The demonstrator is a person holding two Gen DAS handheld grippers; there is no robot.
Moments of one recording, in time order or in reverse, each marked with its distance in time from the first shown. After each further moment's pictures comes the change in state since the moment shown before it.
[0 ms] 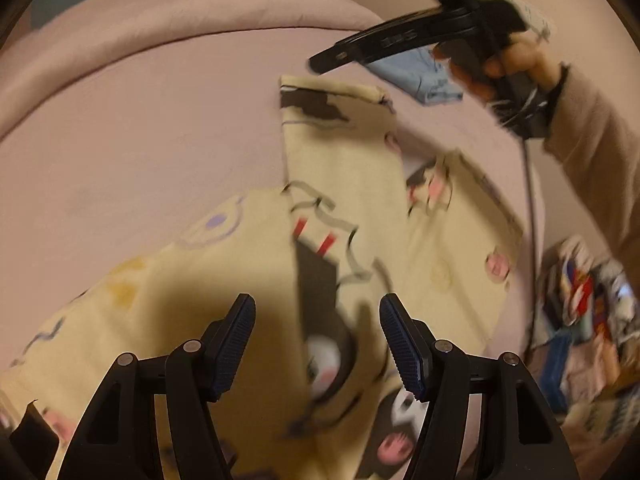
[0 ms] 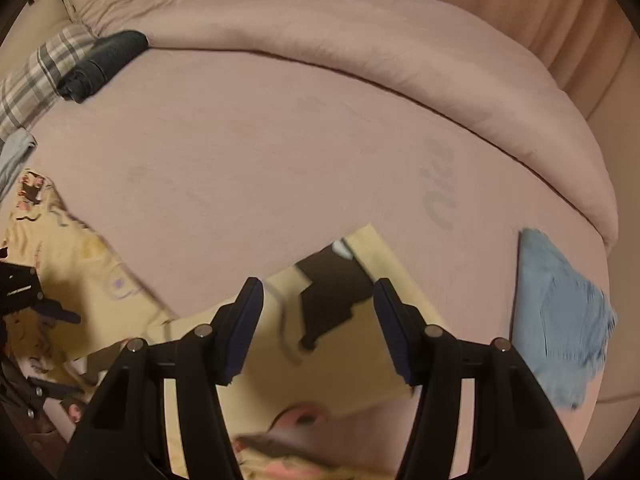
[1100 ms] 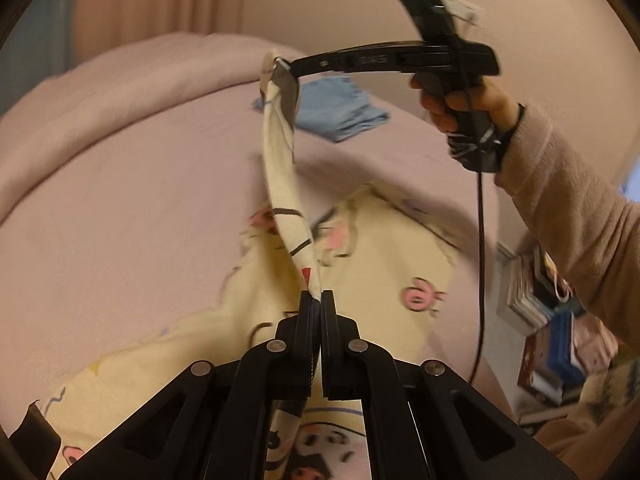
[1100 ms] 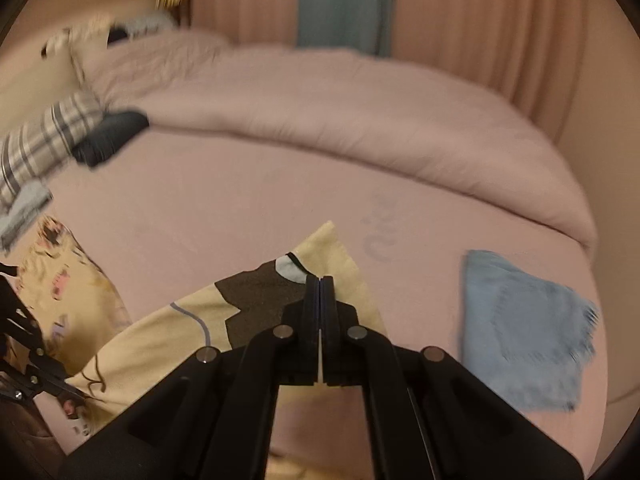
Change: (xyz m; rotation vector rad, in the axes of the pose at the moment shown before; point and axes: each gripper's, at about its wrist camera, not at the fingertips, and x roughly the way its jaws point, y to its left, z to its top) left arm -0.037 -0.099 0.011 0.251 -0.122 -0.021; right arm -0.116 -0.054 -0.080 0.103 -0.348 -0.014
